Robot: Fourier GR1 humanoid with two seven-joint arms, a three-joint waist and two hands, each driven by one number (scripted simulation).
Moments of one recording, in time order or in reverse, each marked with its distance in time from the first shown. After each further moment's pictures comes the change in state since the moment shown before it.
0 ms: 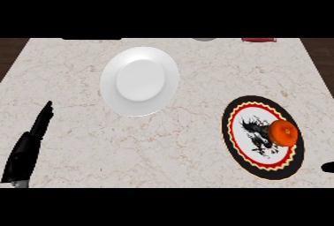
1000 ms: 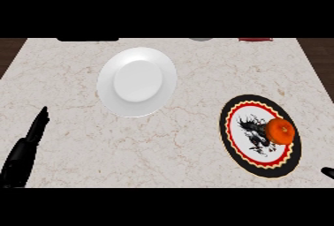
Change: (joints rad) left arm 0.037 0.033 -0.017 0.021 0.051 0.027 -0.055; right arm 0.182 0.348 -0.128 -0.200 -0.185 -0.285 -0.454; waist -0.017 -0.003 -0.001
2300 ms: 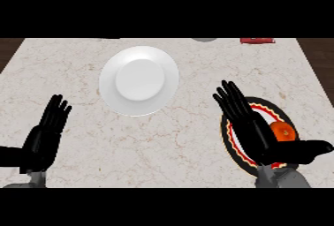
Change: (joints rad) left arm -0.095 -0.137 0.028 -0.001 0.349 -0.108 0.013; right arm -0.416 0.221 0.558 0.195 0.014 0.159 0.050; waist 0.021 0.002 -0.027
